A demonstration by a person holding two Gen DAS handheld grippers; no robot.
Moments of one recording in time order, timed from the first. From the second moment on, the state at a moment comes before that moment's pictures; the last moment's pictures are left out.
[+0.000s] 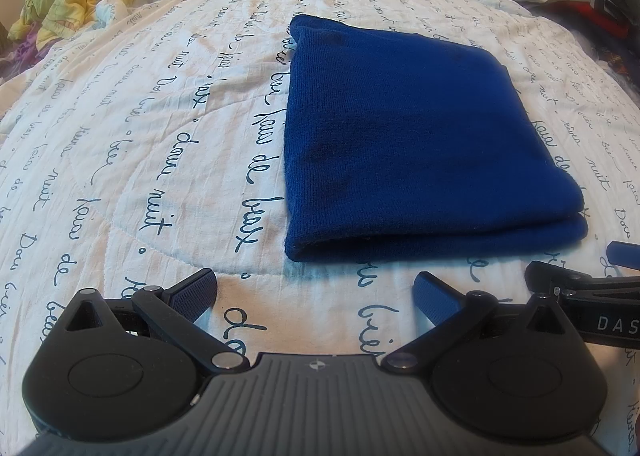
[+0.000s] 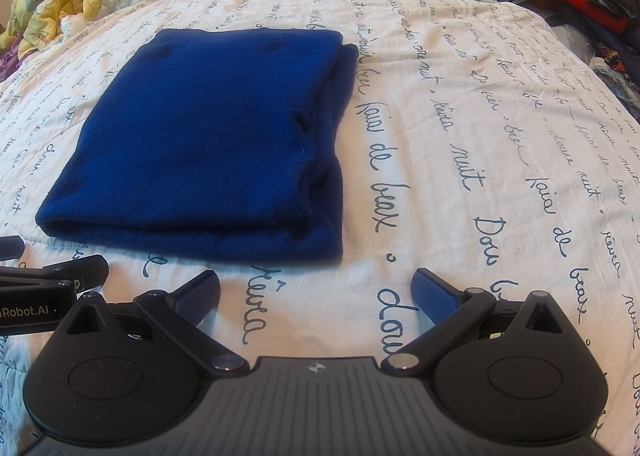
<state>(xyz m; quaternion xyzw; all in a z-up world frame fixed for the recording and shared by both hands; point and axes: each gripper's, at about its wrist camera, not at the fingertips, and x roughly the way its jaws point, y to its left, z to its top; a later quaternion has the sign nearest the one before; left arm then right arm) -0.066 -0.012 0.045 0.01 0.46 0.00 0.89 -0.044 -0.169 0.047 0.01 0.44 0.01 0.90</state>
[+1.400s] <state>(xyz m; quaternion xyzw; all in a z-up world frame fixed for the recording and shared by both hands) -0.064 -0.012 0.045 0.01 0.46 -0.01 0.89 -0.045 -0.168 0.047 0.01 0.44 0.01 0.90</state>
